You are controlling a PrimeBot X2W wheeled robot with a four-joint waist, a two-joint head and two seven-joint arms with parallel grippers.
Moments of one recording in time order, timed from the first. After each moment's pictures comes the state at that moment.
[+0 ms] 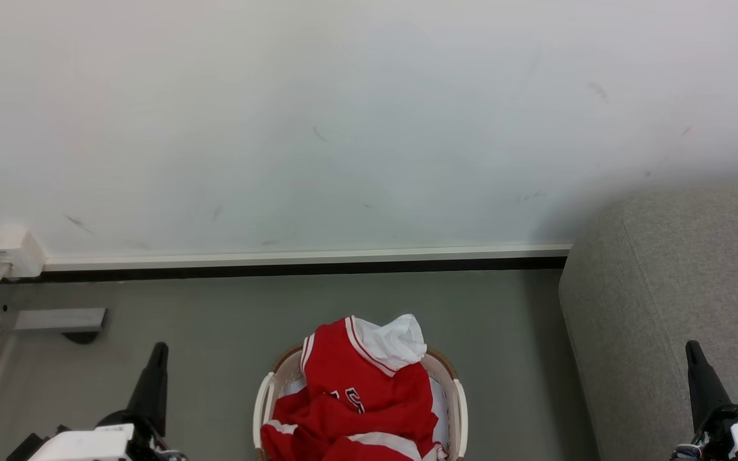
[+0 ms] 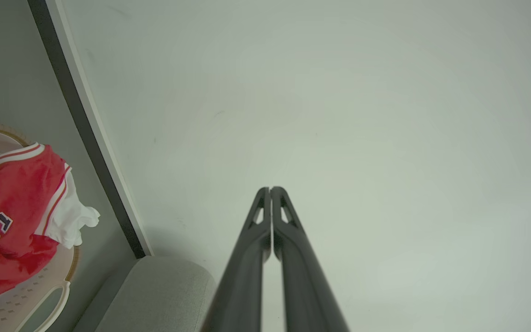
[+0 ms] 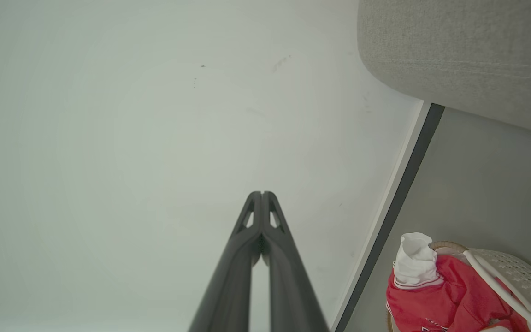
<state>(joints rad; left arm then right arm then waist) -0.11 0.05 0.11 0.25 -1.61 -0.13 0.11 -0.10 -0.05 -0.11 0.25 1.61 0.13 0.11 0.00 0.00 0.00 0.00</state>
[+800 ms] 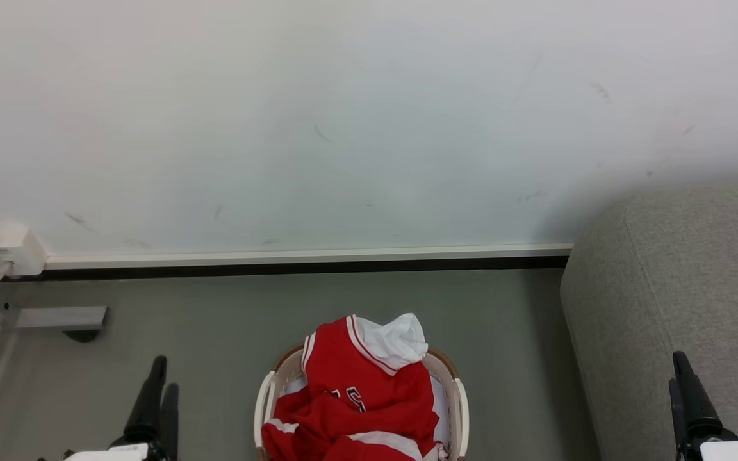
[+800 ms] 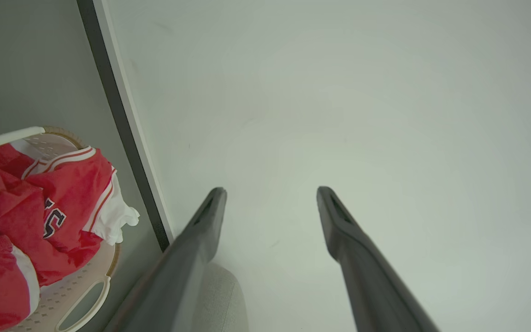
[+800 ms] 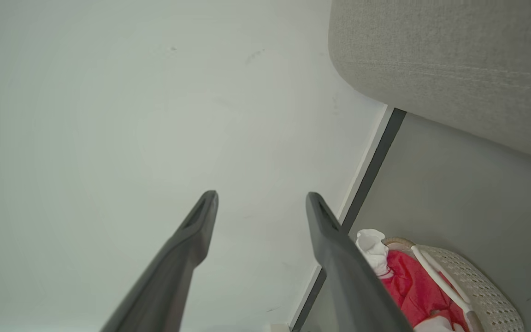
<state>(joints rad) -0.07 0.03 0.09 0.28 -1.56 -0.12 0.05 -0.07 -0.03 -0.08 0.29 1.49 0.13 0.06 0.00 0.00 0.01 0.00</state>
